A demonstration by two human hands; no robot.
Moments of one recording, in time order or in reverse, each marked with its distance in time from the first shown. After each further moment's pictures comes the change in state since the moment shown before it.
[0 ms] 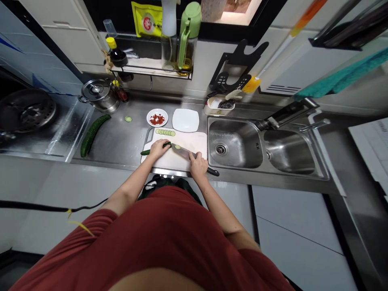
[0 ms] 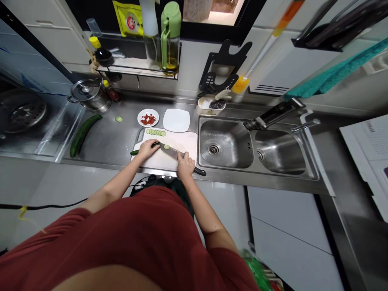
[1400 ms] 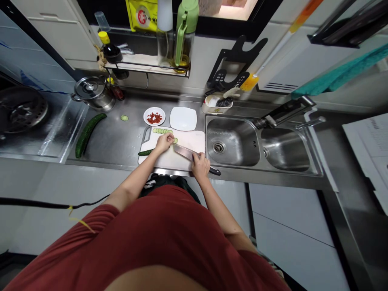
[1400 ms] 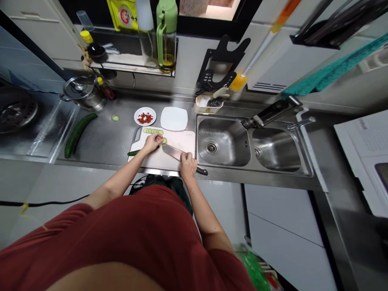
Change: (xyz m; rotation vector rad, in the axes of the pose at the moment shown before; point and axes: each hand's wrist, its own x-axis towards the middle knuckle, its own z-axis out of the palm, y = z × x) left_hand 0.037 0.030 0.012 -0.318 -0.013 -0.073; right_hand -0.002 0.023 0.023 0.091 0.098 0.048
